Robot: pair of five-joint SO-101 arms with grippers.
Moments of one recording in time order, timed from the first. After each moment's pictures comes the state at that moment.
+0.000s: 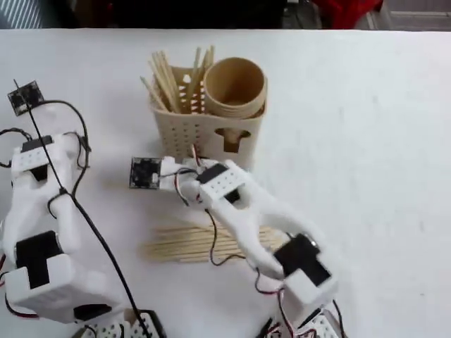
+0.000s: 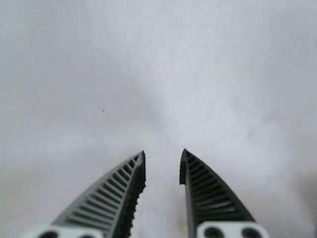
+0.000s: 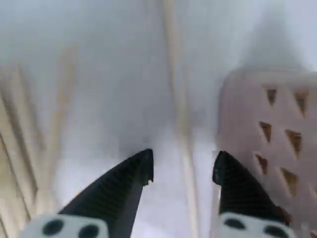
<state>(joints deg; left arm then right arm) -27.4 4.9 27.3 42.3 11.9 -38.7 13.6 25.3 36.1 53.9</state>
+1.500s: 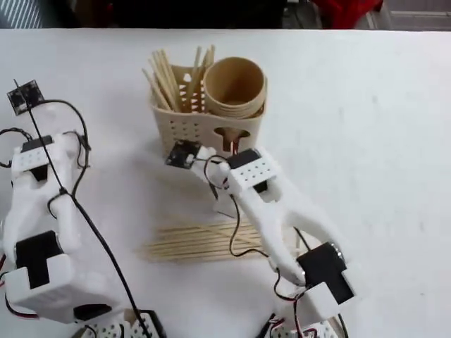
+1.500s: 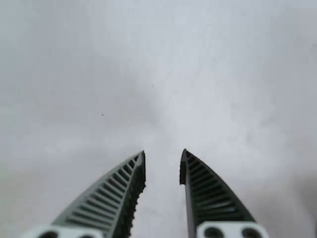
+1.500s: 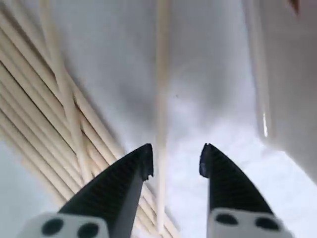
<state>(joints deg) -27.4 4.9 27.3 41.5 11.9 -29.2 2.2 29.0 59.1 44.2</state>
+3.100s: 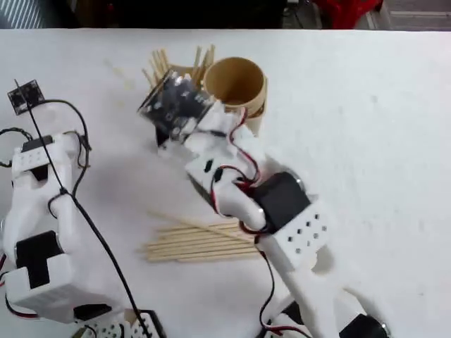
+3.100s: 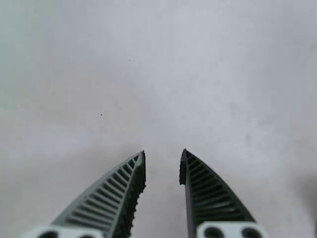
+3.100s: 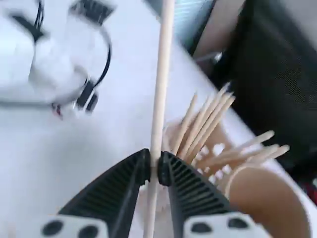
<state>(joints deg) -27.2 4.9 27.3 41.5 11.9 -41.1 -30.0 6.2 51.9 20.7</state>
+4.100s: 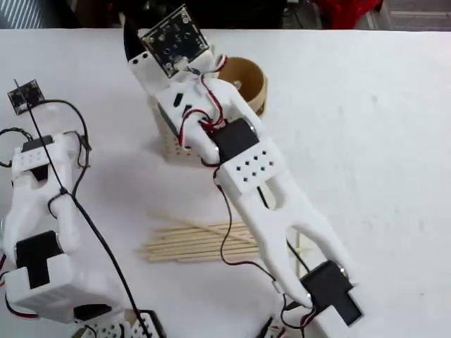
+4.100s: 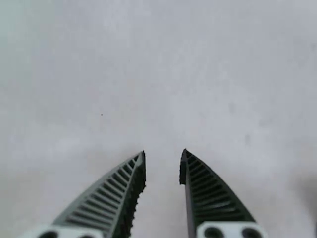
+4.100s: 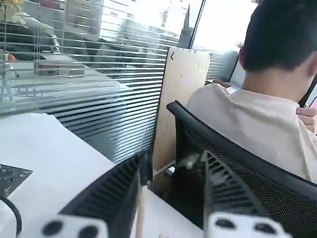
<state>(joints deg) -27.2 4.9 27.3 41.5 11.9 -36.7 -5.1 -4.0 15.3 14.6</state>
